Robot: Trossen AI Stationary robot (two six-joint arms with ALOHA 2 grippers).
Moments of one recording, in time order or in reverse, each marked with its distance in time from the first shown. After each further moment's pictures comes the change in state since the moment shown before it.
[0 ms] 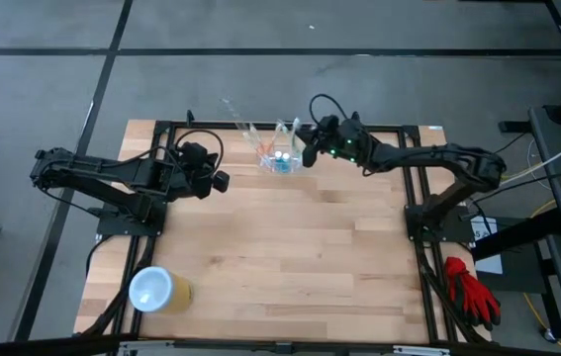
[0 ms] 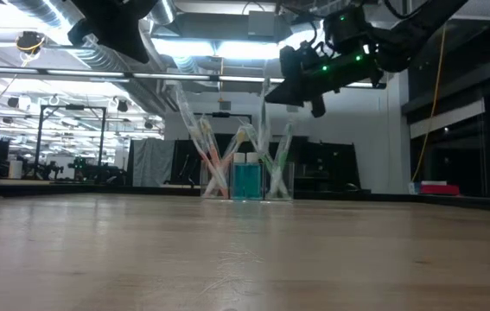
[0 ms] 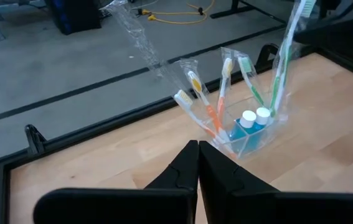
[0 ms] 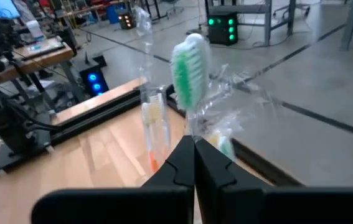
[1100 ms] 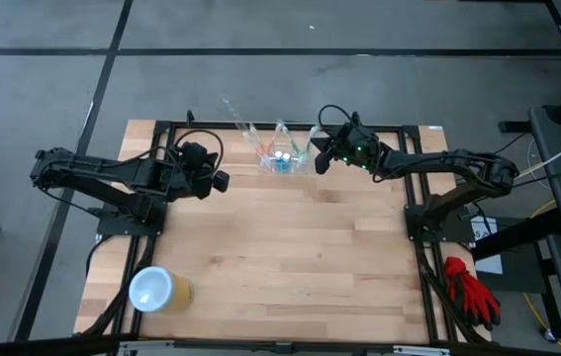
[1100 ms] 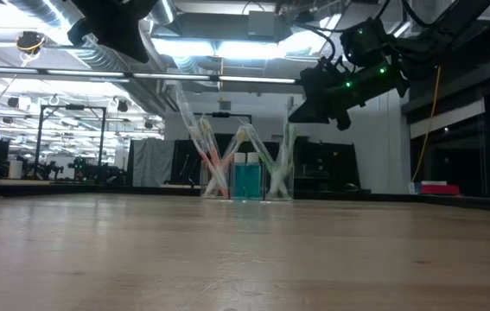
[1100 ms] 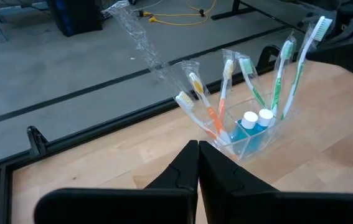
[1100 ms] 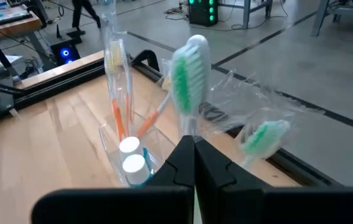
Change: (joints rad) left arm -0.001 0.000 0.000 0.000 -0.008 0.000; right arm -0.032 -0.106 -0.182 -0.030 0.047 -0.055
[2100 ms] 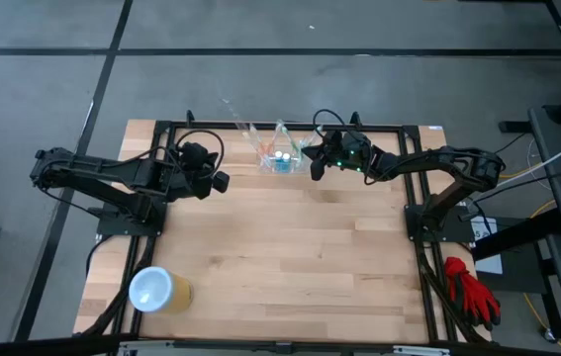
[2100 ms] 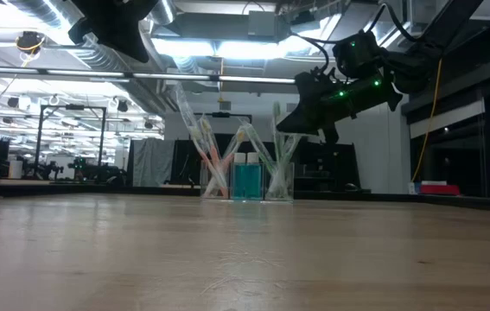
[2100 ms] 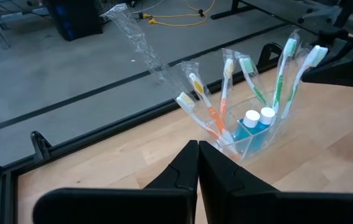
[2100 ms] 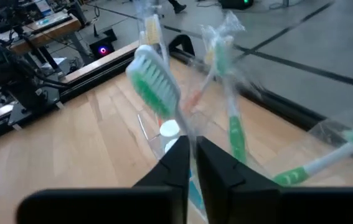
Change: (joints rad) left arm -0.001 0.000 0.000 0.001 -0.004 0.034; right arm 0.011 0.117 -0.003 0.116 -0.133 0.094
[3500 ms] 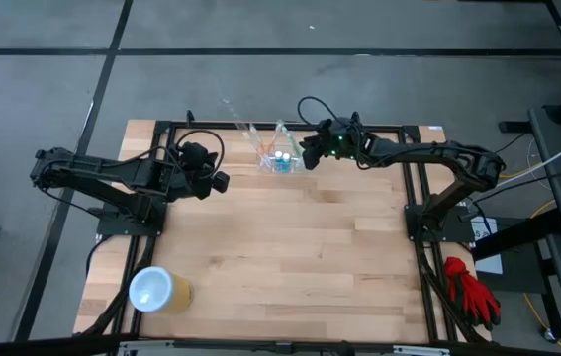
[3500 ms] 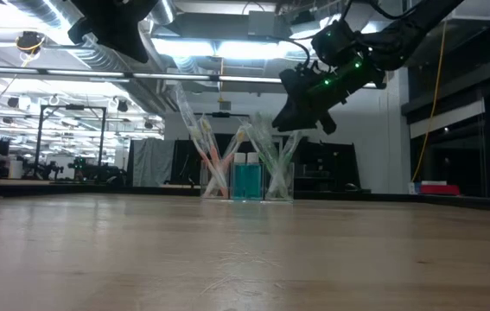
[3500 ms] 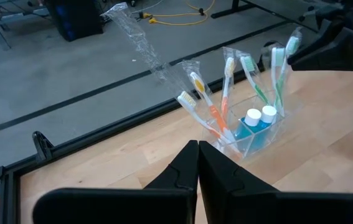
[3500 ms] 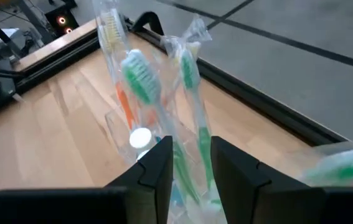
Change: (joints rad) left arm 0.001 0.000 0.000 -0.007 0.001 0.003; right arm -0.012 0.000 0.238 -0.424 0.069 0.016
